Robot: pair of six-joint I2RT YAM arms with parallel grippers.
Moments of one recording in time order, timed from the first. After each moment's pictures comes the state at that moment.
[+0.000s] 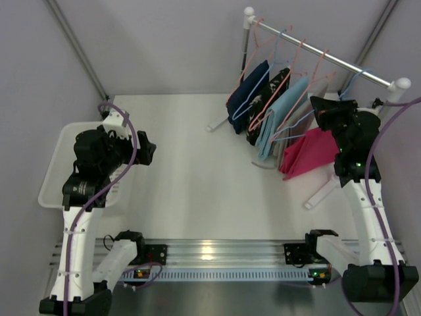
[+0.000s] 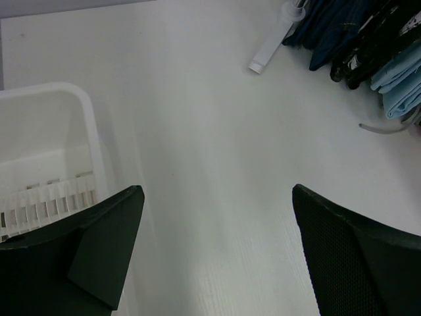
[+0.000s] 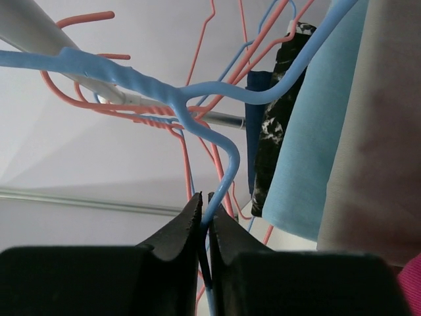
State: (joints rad) left arm -0.05 0.82 1.17 -0.70 0.25 -0.03; right arm -0.02 0.96 1.02 -0.06 -0.09 1.27
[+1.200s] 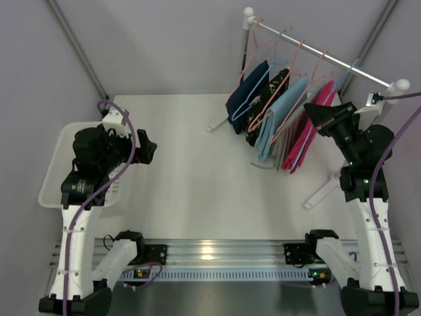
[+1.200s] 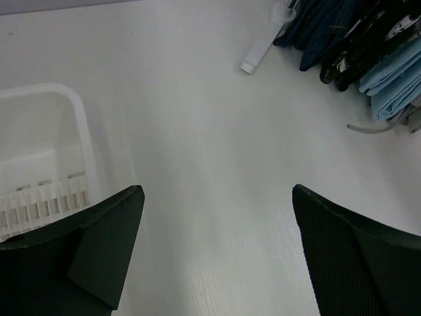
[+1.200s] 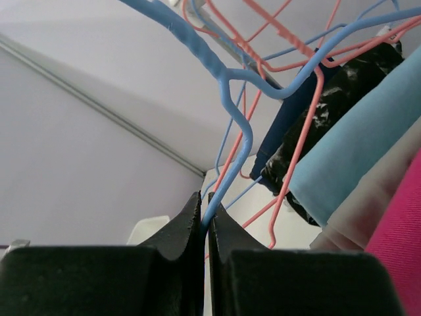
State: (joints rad) left arm -0.05 0.84 1.20 -0.73 0.26 -0.04; right arm -0.02 0.82 1.01 -0.03 -0.35 0.90
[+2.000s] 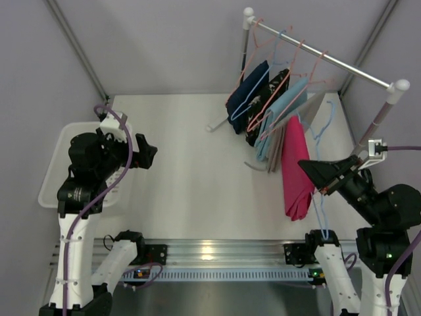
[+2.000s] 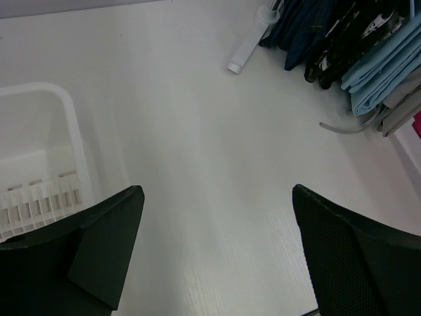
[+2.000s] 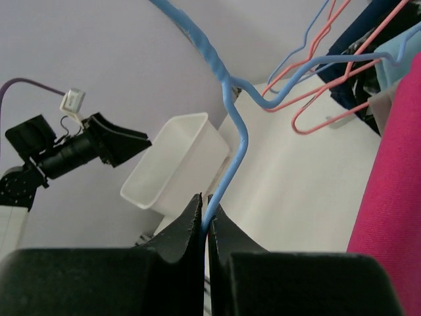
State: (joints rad) left arm -0.05 0.79 1.21 -0.77 0.30 -0.05; right arm -0.02 0.42 1.10 -0.55 -0.65 0.76
